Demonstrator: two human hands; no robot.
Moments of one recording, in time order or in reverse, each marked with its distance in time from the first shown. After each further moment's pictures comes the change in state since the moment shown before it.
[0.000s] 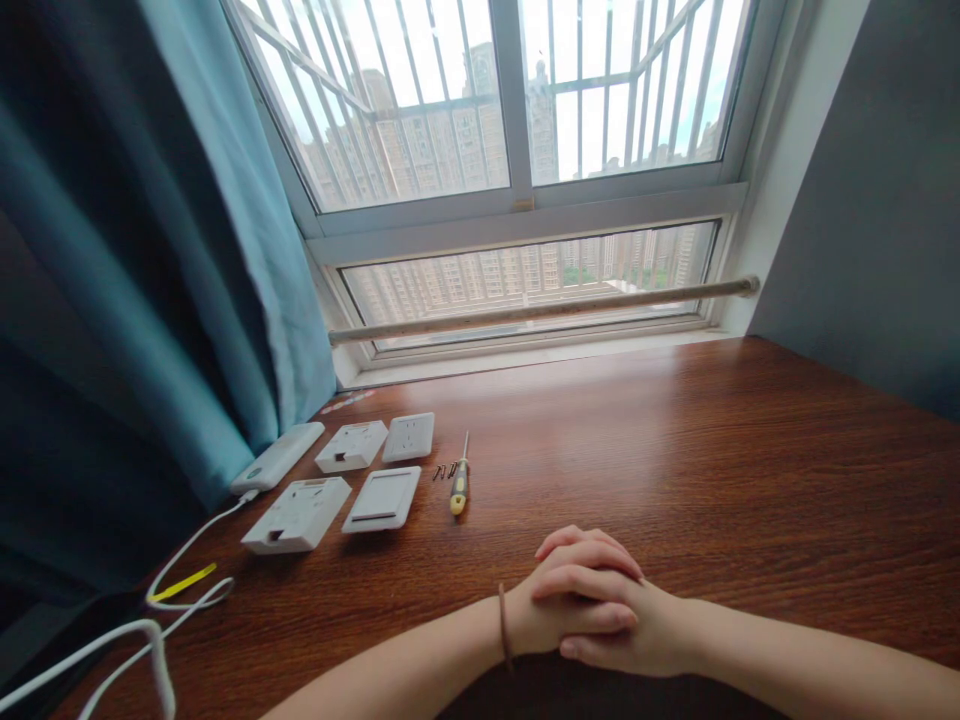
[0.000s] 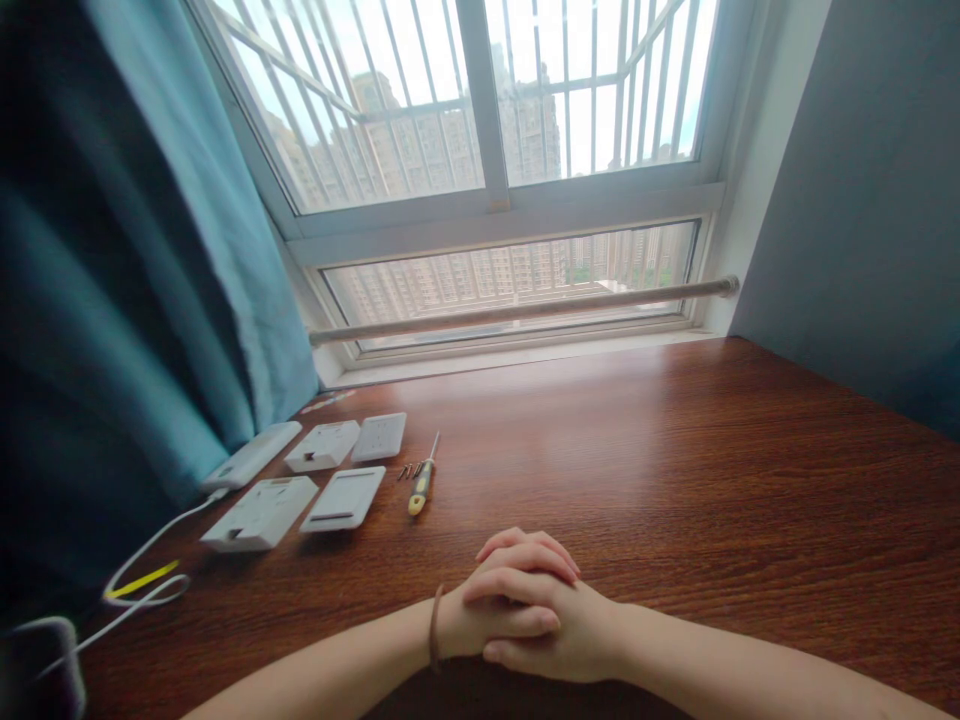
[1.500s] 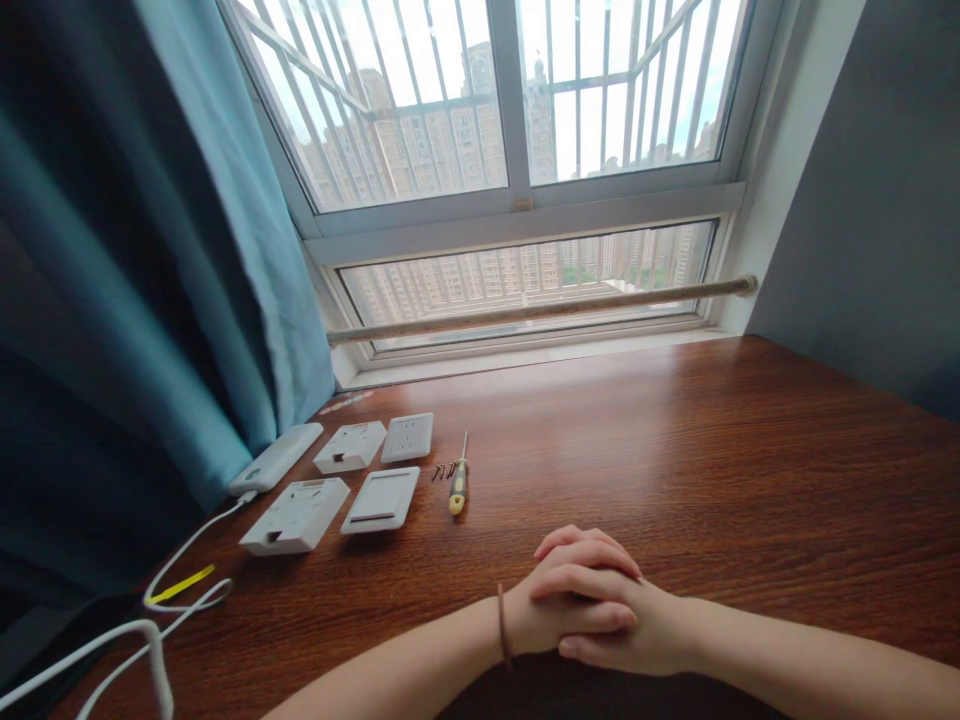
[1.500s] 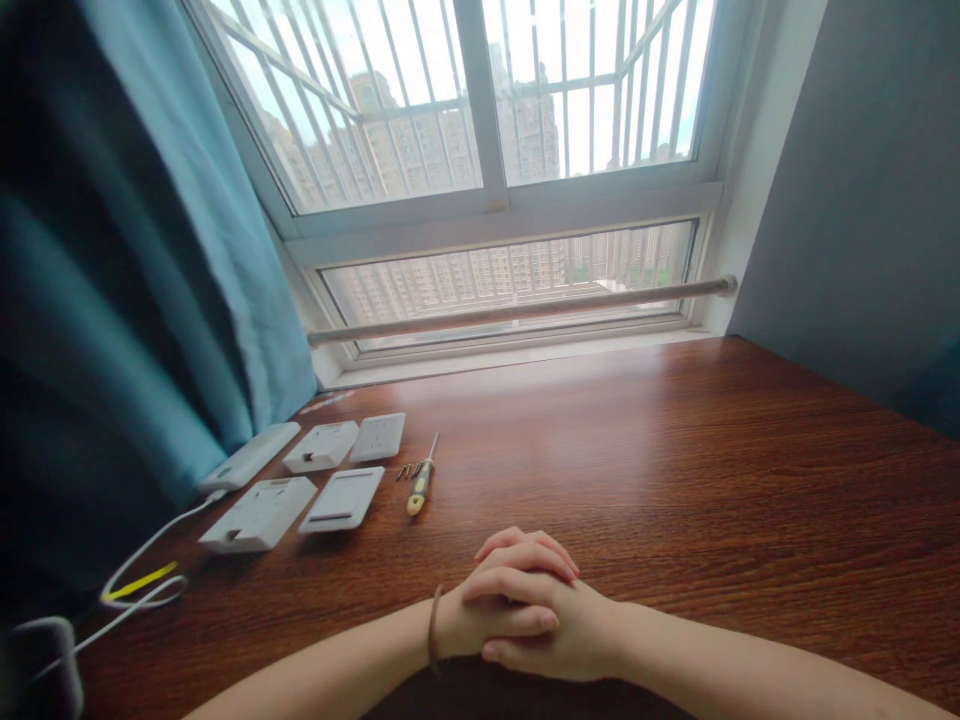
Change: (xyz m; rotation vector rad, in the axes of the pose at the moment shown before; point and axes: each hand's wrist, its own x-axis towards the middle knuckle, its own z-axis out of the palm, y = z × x) left_hand -0.007 0.007 -0.013 0.136 0.059 0.188; right_hand -0.001 0.001 0.001 0.004 0.017 -0.020
